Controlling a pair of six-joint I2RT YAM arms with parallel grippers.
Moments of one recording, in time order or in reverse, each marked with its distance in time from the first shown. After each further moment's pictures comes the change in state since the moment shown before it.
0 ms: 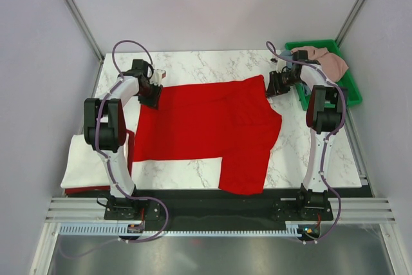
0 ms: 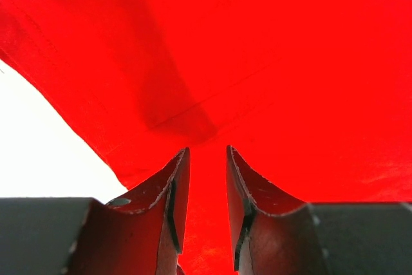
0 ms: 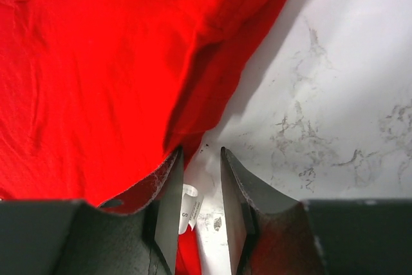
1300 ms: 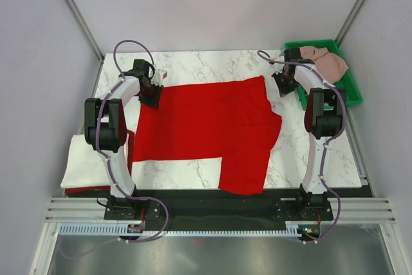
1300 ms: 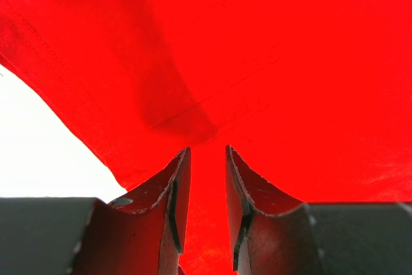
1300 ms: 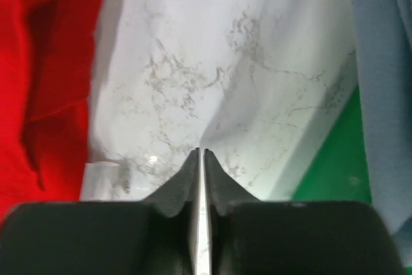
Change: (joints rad) left arm -0.011 0.000 0.000 0.001 -0.014 0.007; right arm 0.087 -0.132 -0.115 0.063 0.643 -0.038
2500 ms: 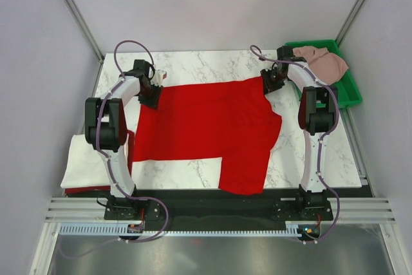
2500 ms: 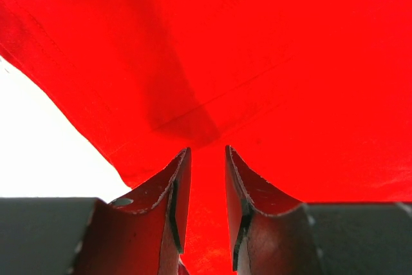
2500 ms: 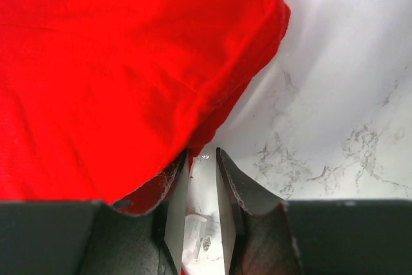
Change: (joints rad) left arm 0.000 0.006 0.001 0.000 -0.025 0.003; right arm 0.033 0.115 0.145 -0.011 -0.302 0.057
